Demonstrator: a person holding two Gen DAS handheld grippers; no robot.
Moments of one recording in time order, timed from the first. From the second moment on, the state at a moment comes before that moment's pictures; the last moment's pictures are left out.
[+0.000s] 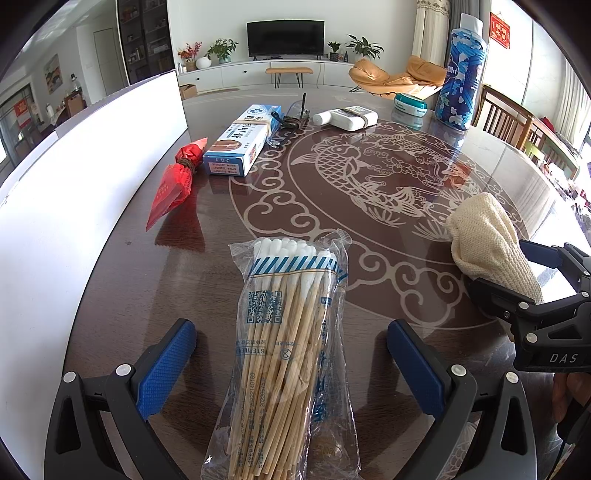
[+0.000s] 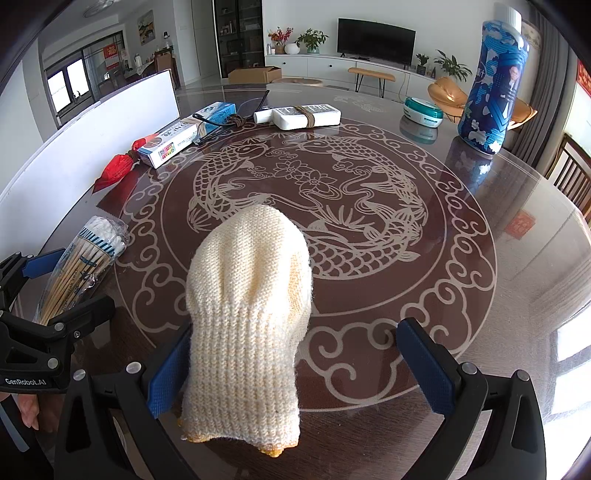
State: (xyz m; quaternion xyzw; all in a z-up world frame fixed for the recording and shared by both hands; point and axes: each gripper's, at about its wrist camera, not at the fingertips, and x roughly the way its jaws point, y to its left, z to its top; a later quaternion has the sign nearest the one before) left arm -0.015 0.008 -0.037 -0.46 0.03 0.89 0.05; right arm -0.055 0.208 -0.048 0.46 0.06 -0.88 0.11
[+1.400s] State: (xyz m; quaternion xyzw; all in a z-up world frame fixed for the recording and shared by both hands) left arm -0.033 0.010 -0.029 -0.47 0.06 0.87 0.09; right arm -0.077 0.196 -0.038 0.52 0.07 -0.84 0.16
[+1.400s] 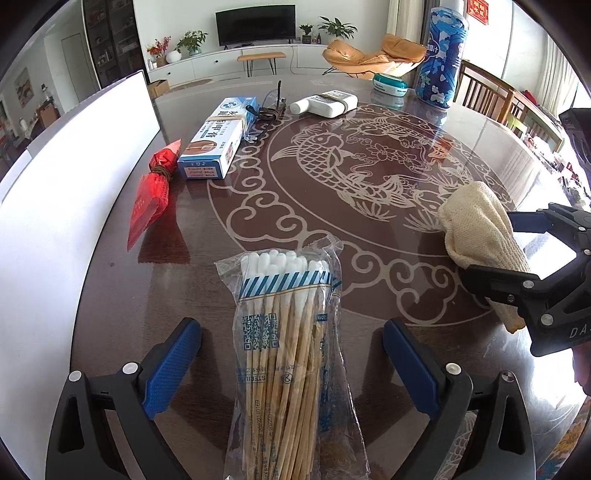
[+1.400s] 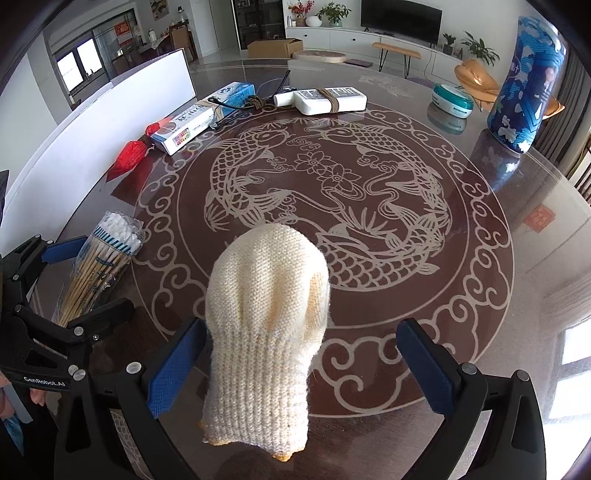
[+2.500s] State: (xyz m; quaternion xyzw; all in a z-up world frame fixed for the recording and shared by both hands) left arm 0.030 -0.019 0.040 -0.43 0.02 0.90 0.10; right arm -0.007 0.160 0.019 0.48 0.03 -0.84 0.24
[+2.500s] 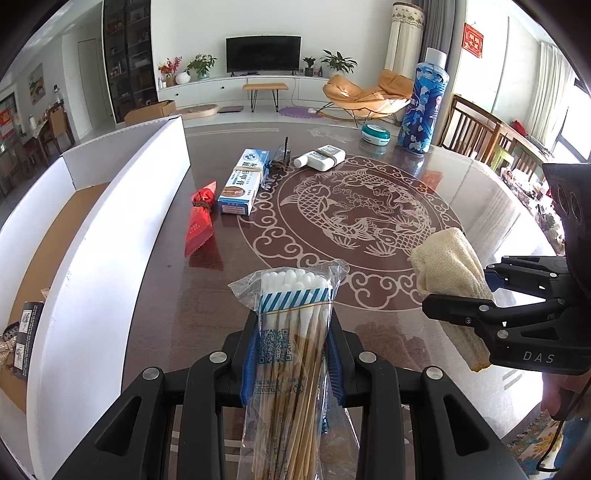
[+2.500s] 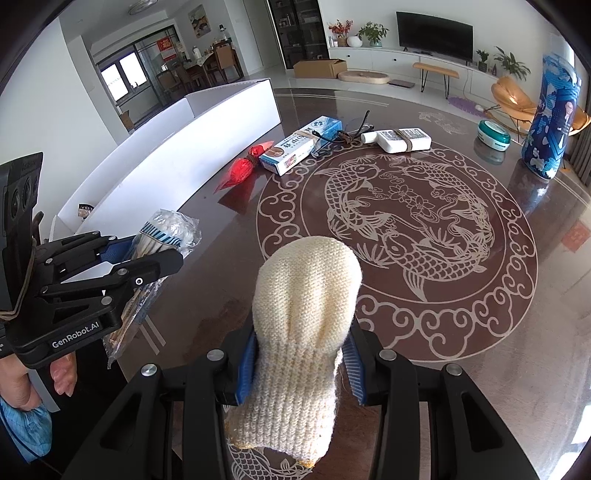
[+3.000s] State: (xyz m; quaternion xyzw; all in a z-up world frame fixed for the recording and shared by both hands) left arm 0.028 -0.136 0.129 -0.38 -0.04 0.92 0.05; right arm -0.030 0.096 0.079 0.44 0.08 -0.85 0.28
